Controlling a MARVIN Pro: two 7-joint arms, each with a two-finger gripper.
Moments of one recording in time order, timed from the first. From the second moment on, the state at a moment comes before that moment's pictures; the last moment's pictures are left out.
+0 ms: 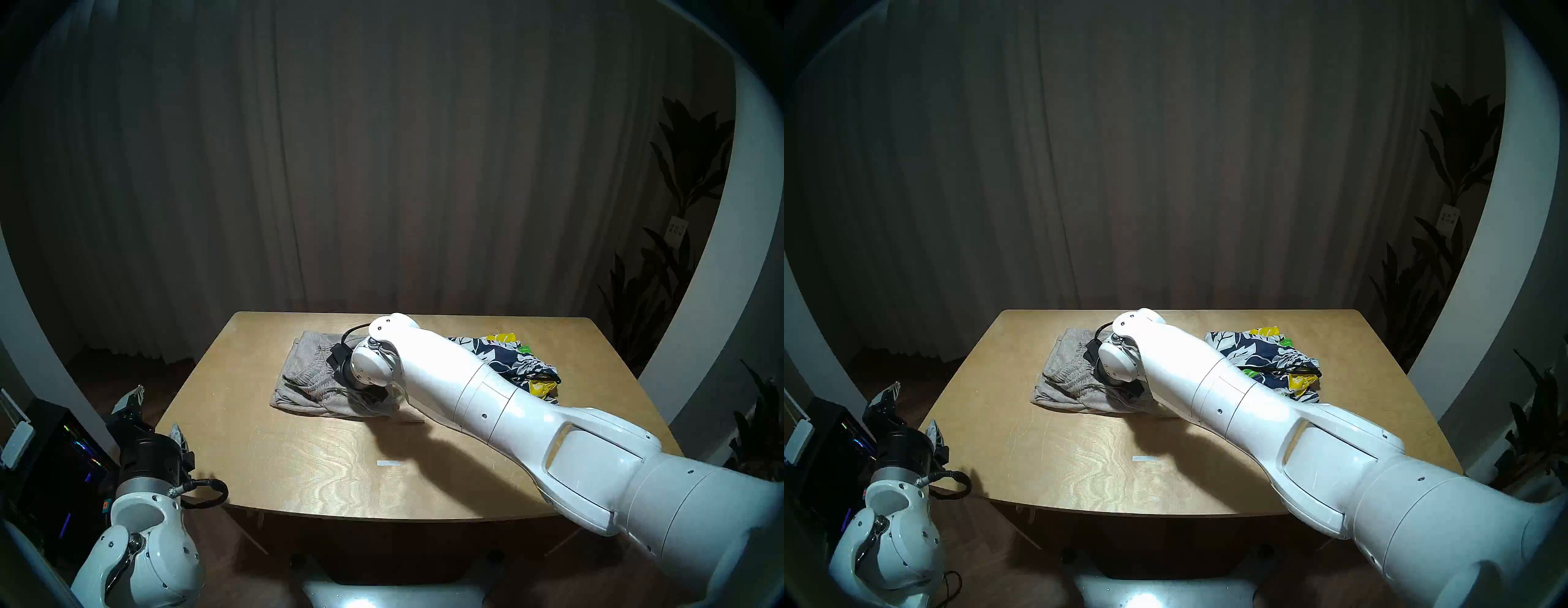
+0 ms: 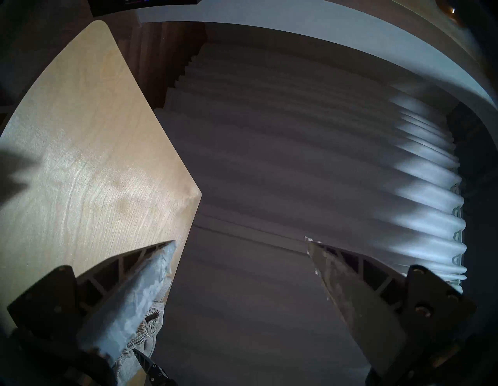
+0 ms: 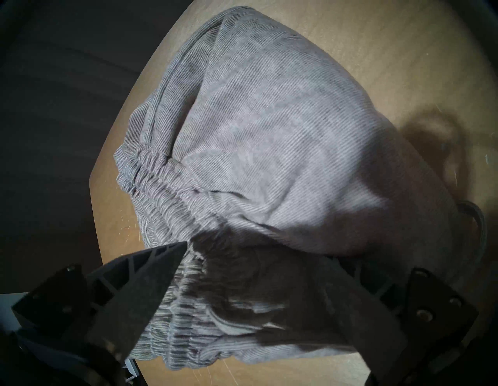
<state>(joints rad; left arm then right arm) 2.47 -1.16 -1.71 -2.43 -2.27 -0.69 -0.11 -0.74 -1.49 0.53 -1.14 2.13 0.06 -0.95</state>
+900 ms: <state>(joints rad) 2.42 -1.11 -1.61 -2.43 -2.23 -0.65 -0.11 -0.75 -1.33 0.65 -1.44 2.21 0.06 -0.96</state>
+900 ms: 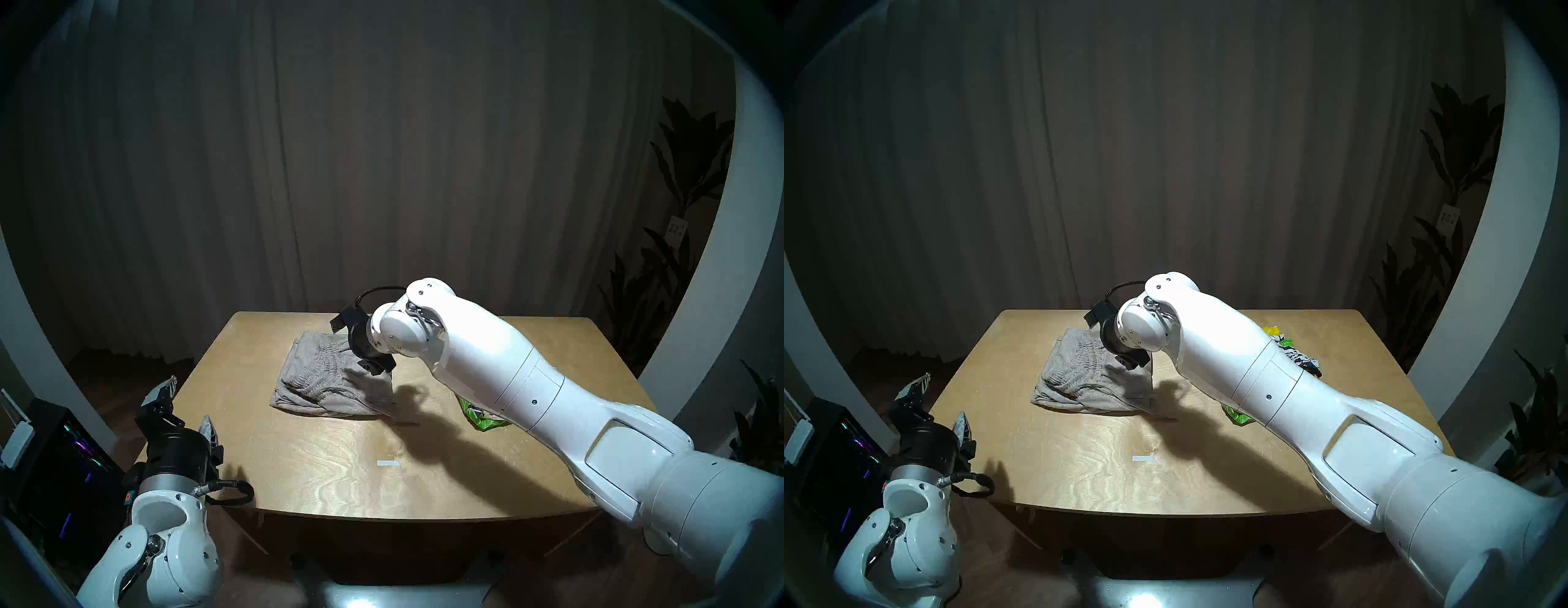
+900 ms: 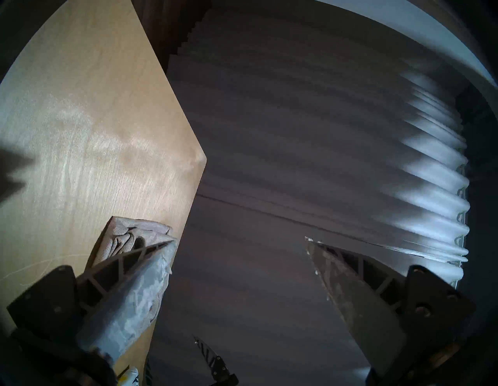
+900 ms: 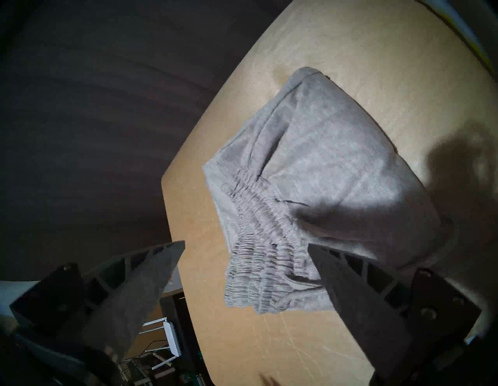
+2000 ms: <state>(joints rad) 2.33 -0.98 -1.47 -2.33 -2.09 -0.55 -0.11 -0.96 -1.03 0.81 -1.79 2.30 -0.06 -0.95</state>
